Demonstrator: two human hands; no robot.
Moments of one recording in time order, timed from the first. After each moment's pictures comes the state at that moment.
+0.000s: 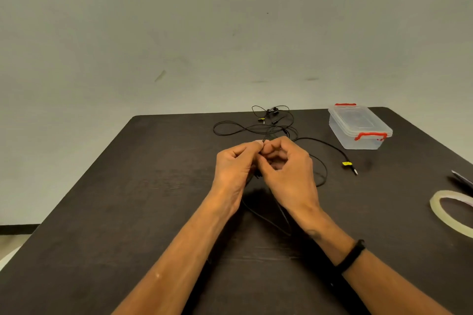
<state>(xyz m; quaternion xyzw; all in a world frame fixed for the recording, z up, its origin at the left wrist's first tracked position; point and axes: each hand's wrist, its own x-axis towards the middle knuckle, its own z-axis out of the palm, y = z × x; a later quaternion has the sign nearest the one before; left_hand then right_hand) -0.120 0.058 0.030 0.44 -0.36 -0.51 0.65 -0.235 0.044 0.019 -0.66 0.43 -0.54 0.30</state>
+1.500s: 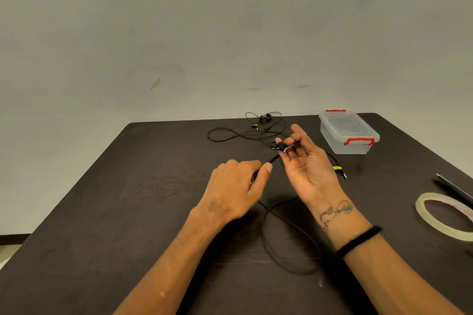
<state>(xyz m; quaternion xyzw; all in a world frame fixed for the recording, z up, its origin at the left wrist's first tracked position) -0.111 0.064 0.023 0.58 -0.75 0.01 0.30 -0.271 0.003 0.040 -0.17 0.19 -0.63 0.74</state>
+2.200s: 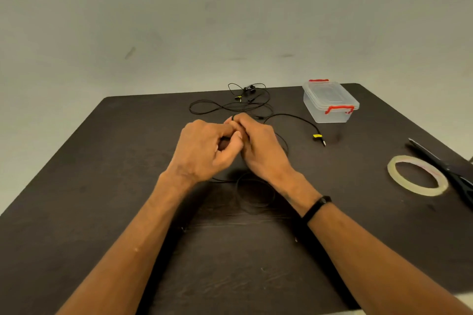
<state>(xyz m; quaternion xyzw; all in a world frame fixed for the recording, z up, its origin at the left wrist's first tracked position) -0.091 0.065 0.032 0.49 -0.78 0.07 0.37 -0.250 0.028 0.011 -0.80 0.34 -0.45 0.22</state>
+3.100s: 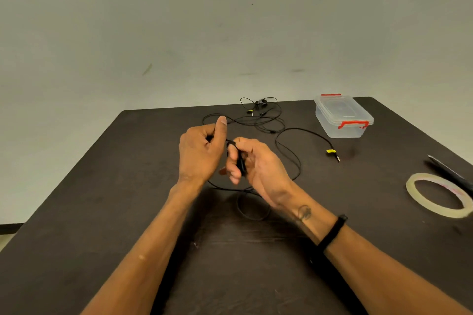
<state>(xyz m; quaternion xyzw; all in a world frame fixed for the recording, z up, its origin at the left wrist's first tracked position) -0.081 0.053 0.031 0.57 -0.59 -0.07 0.56 -0.227 0.057 0.031 -0.59 0.22 -0.41 0.66</state>
